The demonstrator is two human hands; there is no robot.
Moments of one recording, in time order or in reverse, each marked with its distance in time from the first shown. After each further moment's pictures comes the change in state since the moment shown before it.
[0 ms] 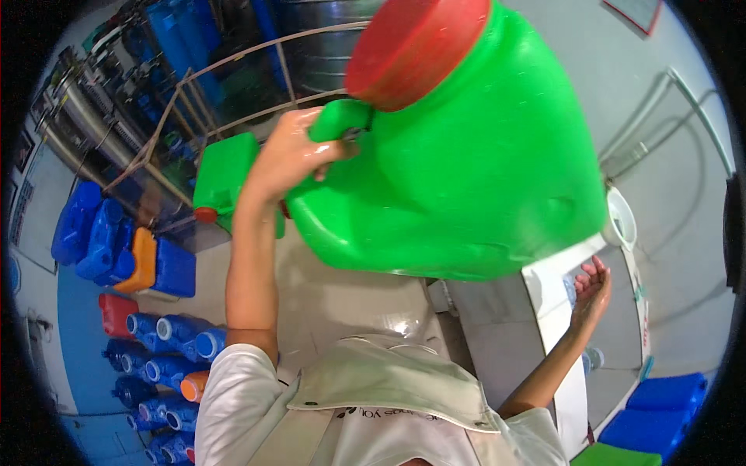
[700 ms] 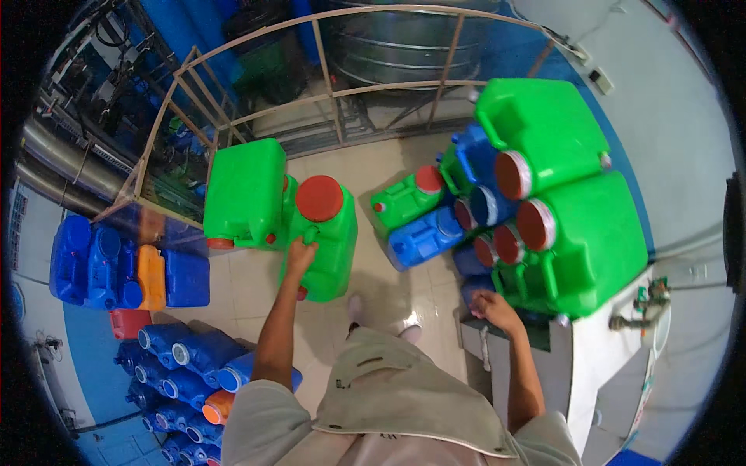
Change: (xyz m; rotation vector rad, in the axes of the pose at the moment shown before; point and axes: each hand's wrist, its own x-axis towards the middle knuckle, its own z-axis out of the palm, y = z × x) left_hand 0.026 -0.563 -0.148 0.253 0.424 -0.936; right_hand 0.060 0.304 0.339 -0.704 -1.004 0.689
